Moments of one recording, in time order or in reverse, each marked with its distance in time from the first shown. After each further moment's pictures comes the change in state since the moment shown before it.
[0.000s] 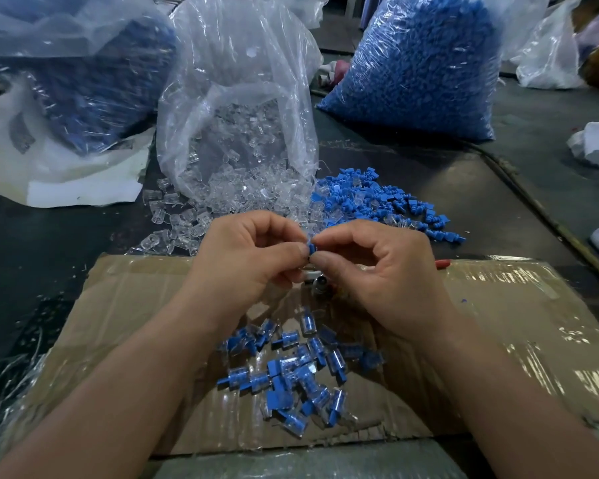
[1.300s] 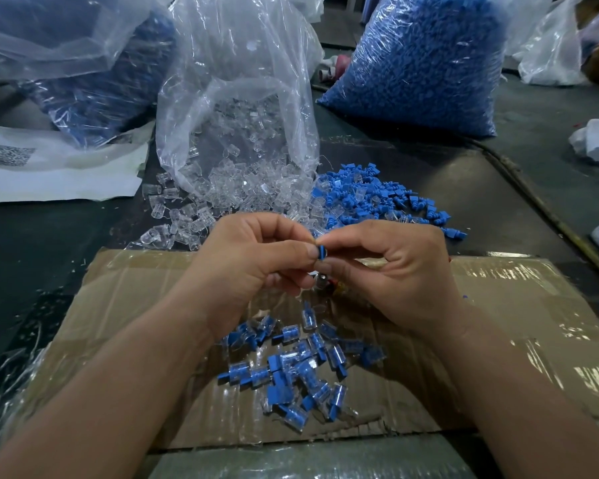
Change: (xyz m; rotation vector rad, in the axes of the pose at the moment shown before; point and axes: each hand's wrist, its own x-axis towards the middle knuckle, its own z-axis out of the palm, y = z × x) left_hand 0.002 0.000 -0.004 -0.190 -0.174 -0.122; right_hand -0.001 0.005 -0.007 -0.063 0.013 -0.199
